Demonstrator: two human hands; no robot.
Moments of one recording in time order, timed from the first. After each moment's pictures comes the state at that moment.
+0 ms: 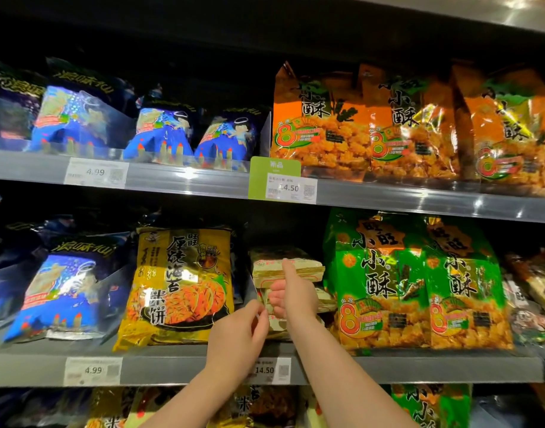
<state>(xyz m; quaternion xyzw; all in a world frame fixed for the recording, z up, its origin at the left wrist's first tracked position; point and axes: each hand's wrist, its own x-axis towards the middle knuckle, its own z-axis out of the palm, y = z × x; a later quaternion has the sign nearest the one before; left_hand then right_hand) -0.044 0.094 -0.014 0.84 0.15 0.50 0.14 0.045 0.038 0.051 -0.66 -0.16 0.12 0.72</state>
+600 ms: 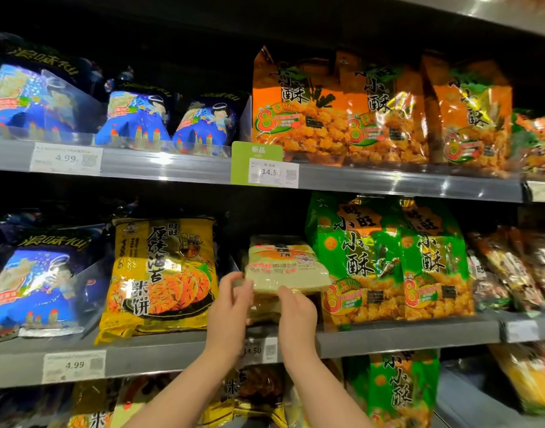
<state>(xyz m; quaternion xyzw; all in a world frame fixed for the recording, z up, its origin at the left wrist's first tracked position) -0.044 0.075 -0.002 0.70 0.12 0.46 0.54 0.002 -0.009 0.012 -0.58 -0.26 0.01 0.77</state>
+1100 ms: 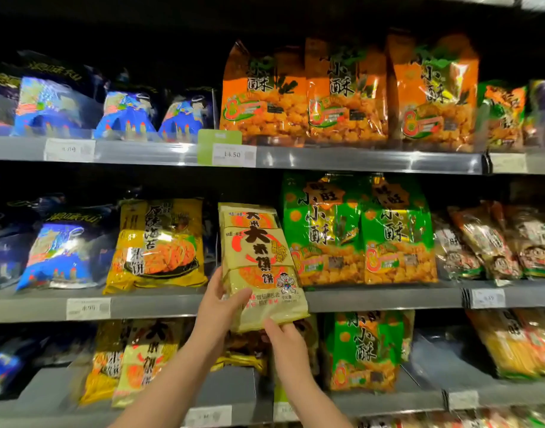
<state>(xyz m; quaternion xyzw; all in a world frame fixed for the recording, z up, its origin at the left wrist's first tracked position) -0.073 -0.018 -0.015 0.62 0.15 0.40 0.66 0.001 -0.110 -0.066 -0.67 -0.24 0.18 0.67</state>
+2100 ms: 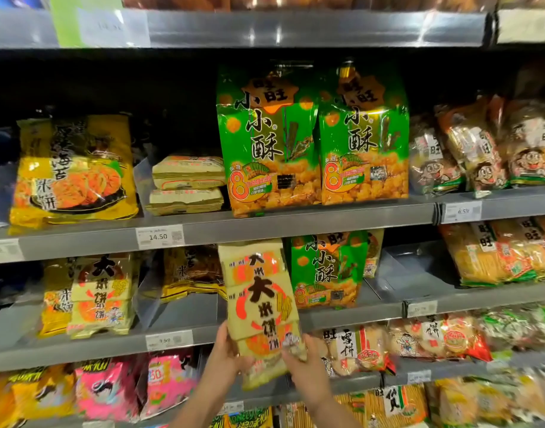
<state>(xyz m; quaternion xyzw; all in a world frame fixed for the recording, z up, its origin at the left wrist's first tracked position) -0.017 -0.087 -0.244 0.58 0.28 0.19 0.74 0.075 -0.224 -0.245 -0.75 -0.11 0.29 0.59</state>
